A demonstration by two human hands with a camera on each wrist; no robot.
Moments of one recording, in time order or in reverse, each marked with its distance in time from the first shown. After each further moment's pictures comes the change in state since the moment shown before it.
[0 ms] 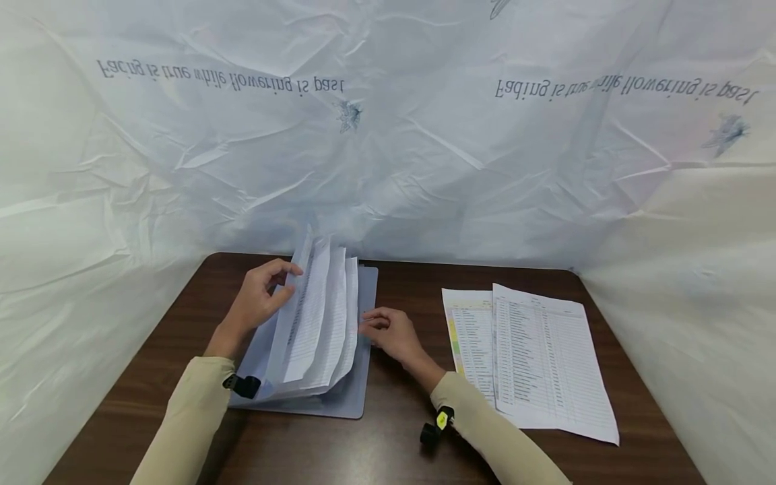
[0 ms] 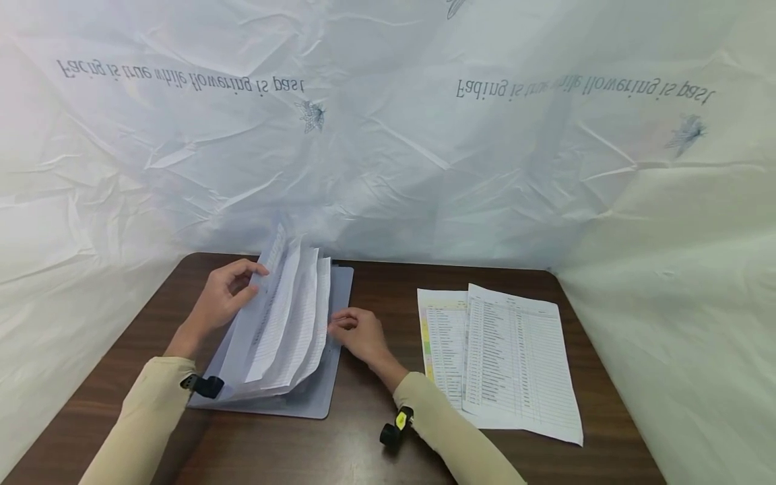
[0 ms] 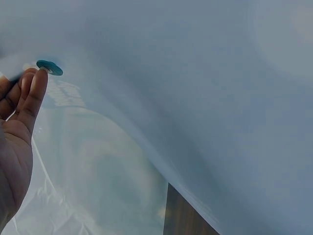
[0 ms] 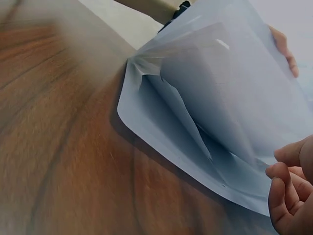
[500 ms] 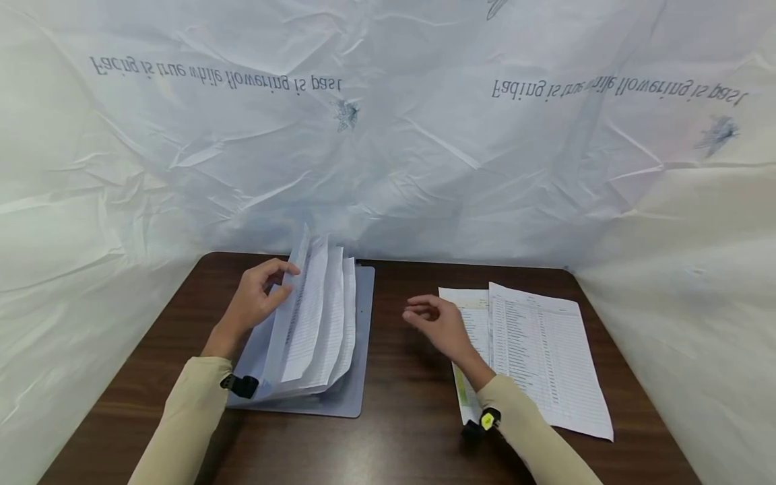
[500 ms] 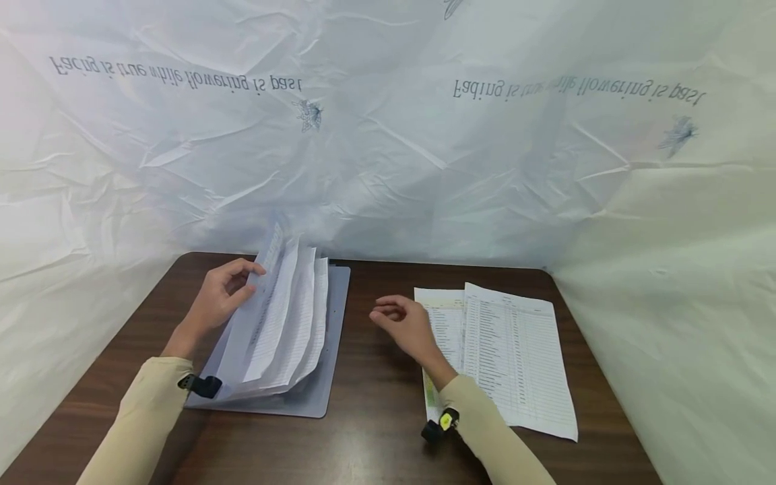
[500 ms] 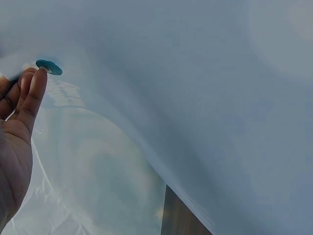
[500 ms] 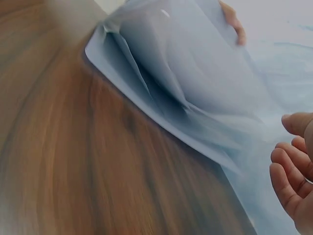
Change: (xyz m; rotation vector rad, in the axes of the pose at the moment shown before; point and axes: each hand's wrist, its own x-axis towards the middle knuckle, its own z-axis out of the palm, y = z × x) left_hand 0.000 -0.001 0.001 -0.019 0.009 0.005; right_hand -0.025 0.004 -0.087 -0.166 0.167 -0.155
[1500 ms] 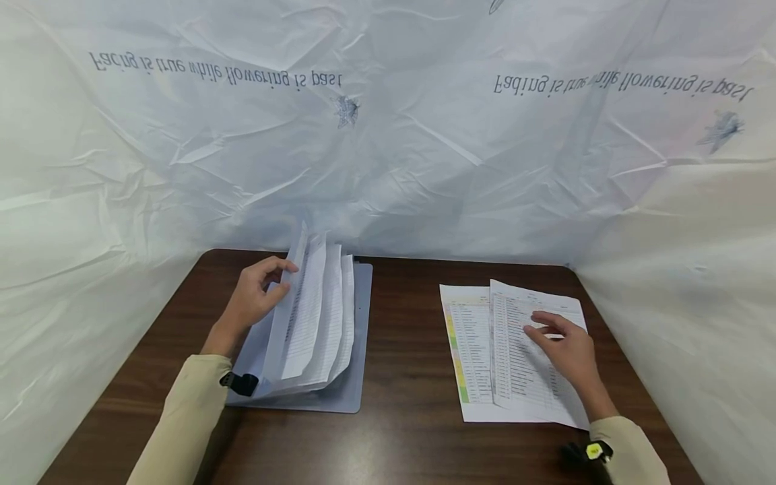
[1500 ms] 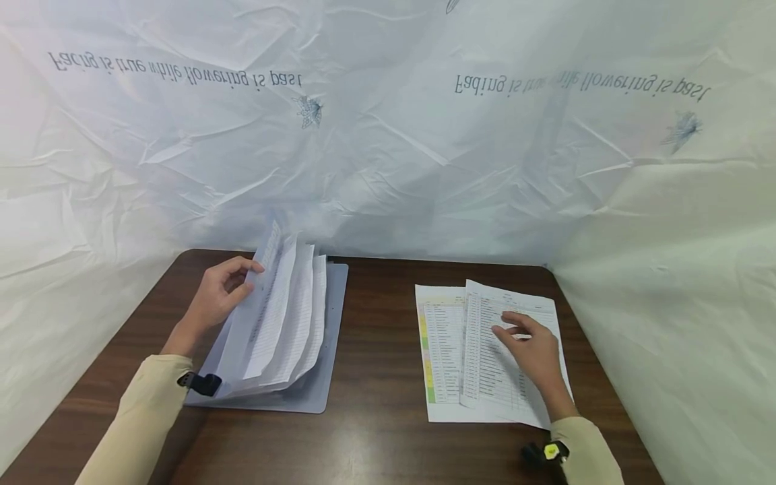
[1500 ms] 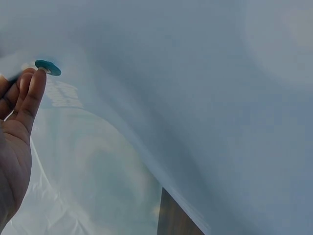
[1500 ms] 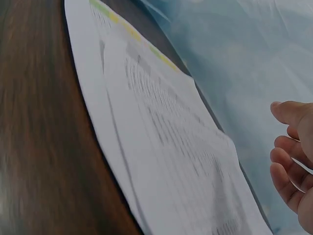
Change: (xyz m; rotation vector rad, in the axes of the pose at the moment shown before) left_hand -0.003 -0.002 -0.002 -0.019 0.009 0.004; right_hand -0.078 0.068 -0.164 -0.500 0.327 0.197
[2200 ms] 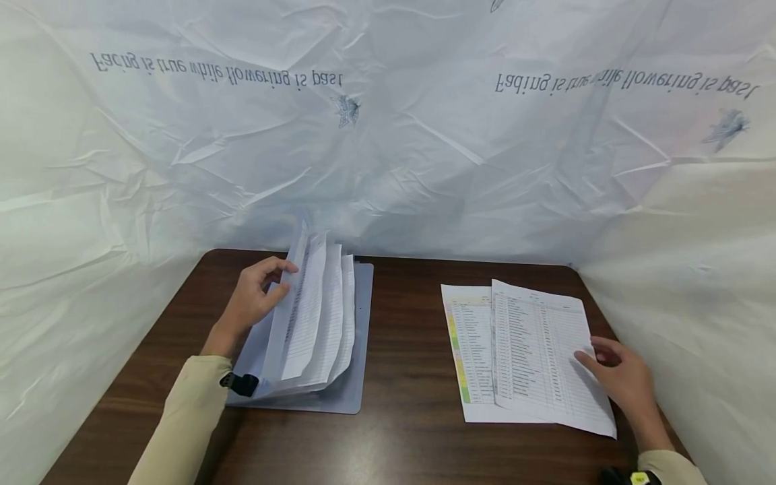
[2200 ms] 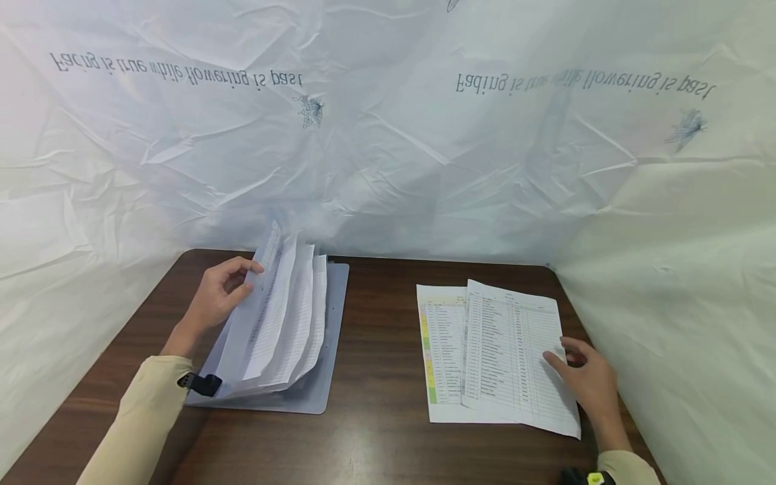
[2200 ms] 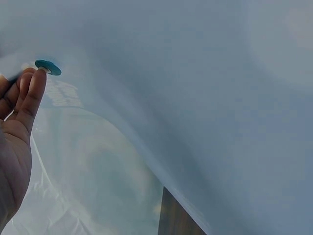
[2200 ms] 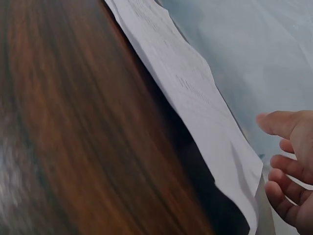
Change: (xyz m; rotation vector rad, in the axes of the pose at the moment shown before) left_hand 0.000 0.004 0.002 0.017 0.017 0.012; right_hand -0.019 0.069 -0.044 -0.145 0.012 0.287
